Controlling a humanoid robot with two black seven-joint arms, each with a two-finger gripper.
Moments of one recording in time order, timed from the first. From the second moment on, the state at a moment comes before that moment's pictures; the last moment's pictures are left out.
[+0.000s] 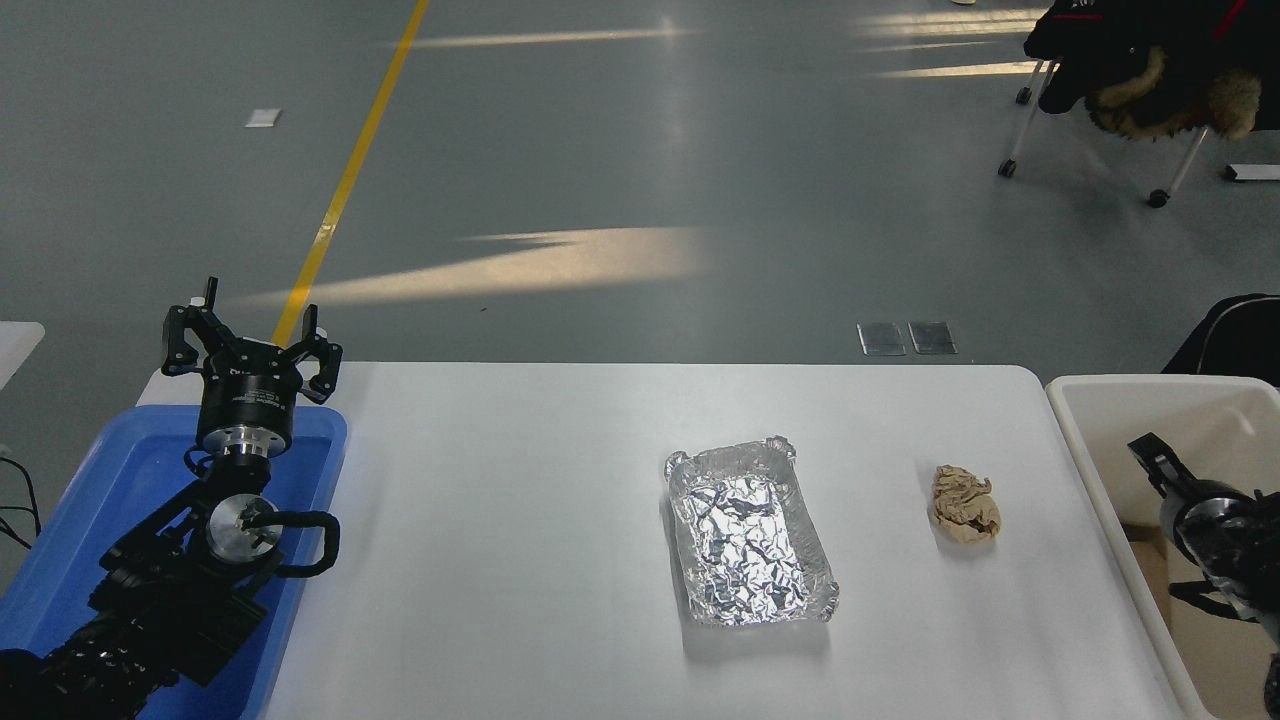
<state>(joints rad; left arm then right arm) -0.61 0.18 -0.97 -0.40 -0.12 -0.52 -0.56 0.66 -0.30 -0.89 0.01 0.46 0.00 0.01</state>
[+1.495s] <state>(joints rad) -0.62 0.19 -0.97 -0.40 -0.12 -0.52 -0.56 1.54 -0.56 -1.25 1.05 0.22 0.01 0.02</state>
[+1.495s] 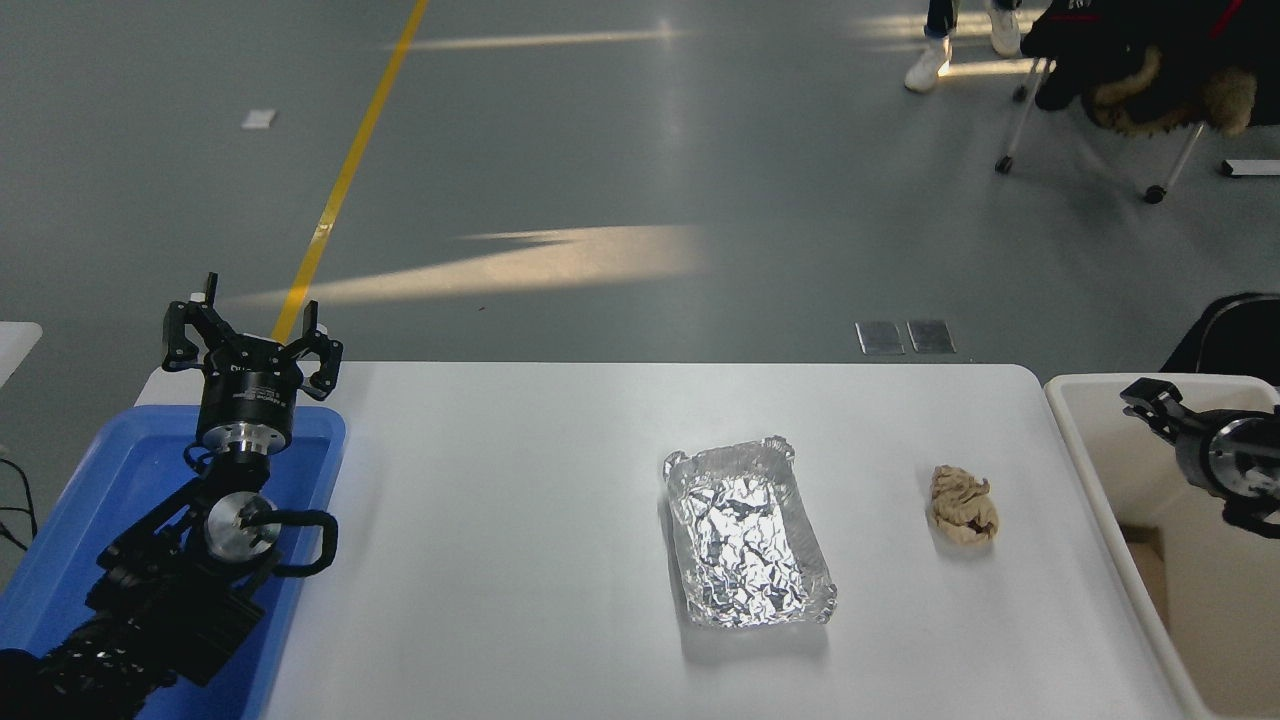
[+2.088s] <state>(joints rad) -0.61 0.19 -0.97 -0.40 -0.12 -0.52 -0.56 2.42 -0.24 -1.37 1.70 0.14 0.33 0.02</state>
